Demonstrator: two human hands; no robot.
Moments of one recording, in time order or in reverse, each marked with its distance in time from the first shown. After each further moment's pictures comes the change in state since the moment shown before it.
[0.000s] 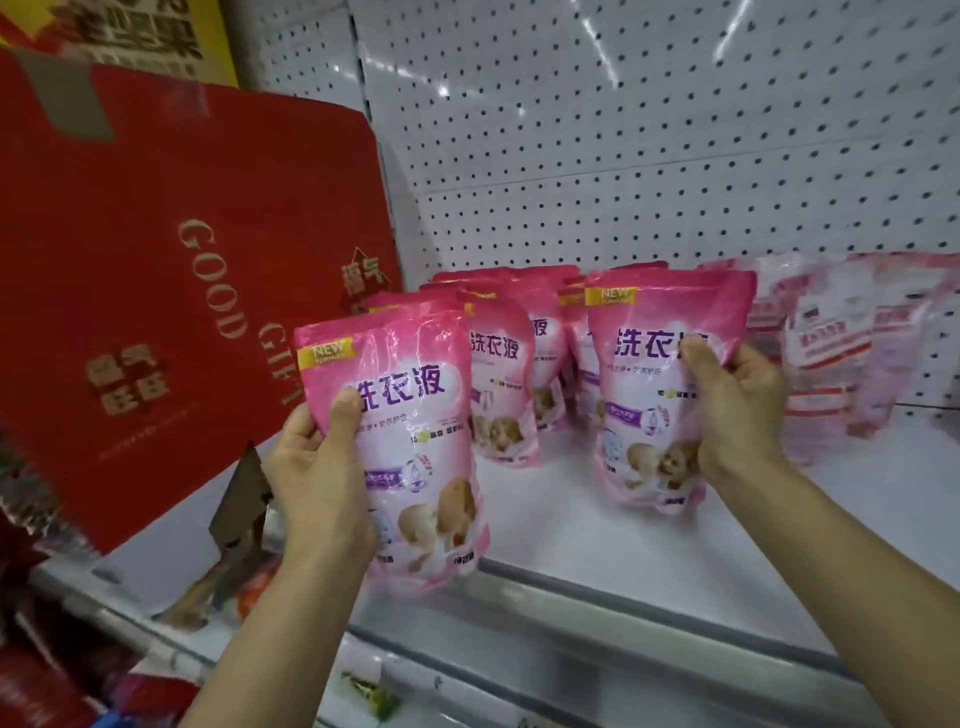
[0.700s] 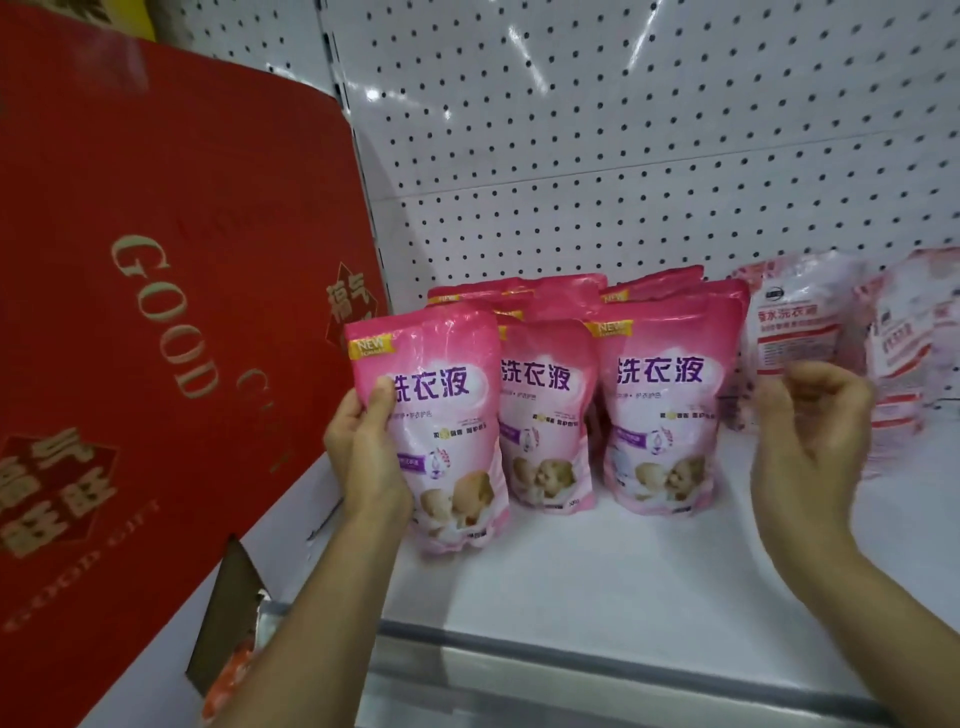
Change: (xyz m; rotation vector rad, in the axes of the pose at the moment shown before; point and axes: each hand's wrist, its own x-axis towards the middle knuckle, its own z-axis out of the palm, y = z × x) left_hand 0.137 -0.074 0.029 -0.137 -0.190 -0.192; right_hand -0.033 0.024 0.037 -0.310 0.215 -0.352
